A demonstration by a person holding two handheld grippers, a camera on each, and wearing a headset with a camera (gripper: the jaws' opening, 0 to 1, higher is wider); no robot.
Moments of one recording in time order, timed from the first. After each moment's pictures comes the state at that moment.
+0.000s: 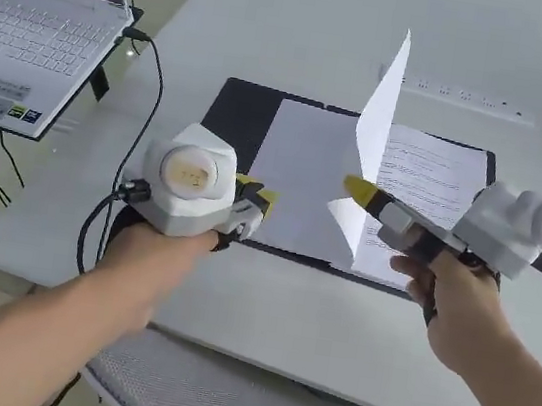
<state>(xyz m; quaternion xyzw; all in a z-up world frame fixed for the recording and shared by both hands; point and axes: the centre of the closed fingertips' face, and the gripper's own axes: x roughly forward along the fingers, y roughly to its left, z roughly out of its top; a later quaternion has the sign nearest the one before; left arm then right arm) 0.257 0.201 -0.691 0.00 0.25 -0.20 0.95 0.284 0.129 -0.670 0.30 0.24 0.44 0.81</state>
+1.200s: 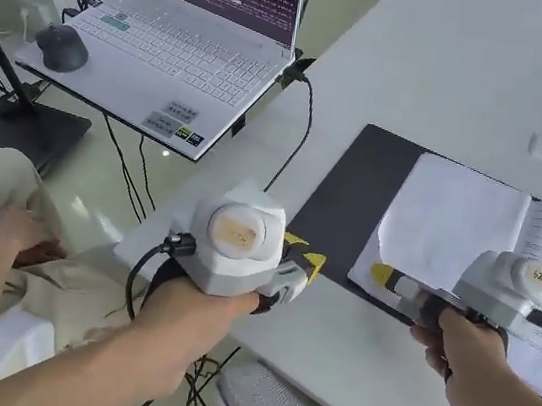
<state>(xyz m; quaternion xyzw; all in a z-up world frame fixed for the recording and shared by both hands) 0.209 0.287 -0.707 -0.04 0.28 -0.15 0.95 0.280 0.229 -0.802 0.24 0.43 0.41 0.77</state>
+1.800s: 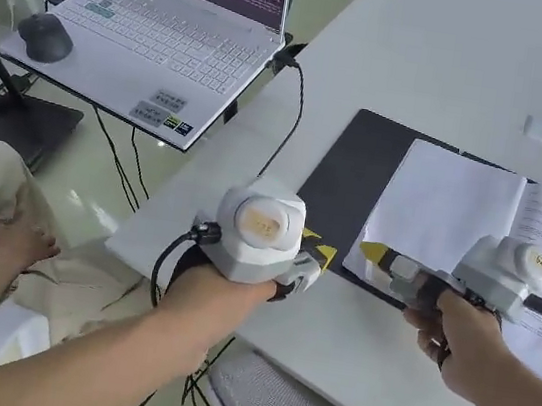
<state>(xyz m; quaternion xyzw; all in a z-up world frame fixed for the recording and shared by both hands) 0.235 0.262 -0.732 -0.02 0.29 -0.17 0.94 0.295 0.230 -0.793 0.31 0.41 0.42 0.74</state>
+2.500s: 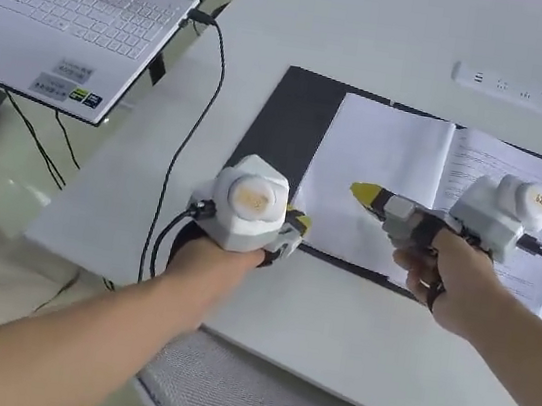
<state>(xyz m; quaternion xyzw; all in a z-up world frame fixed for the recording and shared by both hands) 0.284 0.219 -0.796 -0.03 0.31 -0.19 0.93 0.339 0.166 -0.773 0.36 0.39 0.39 0.75</state>
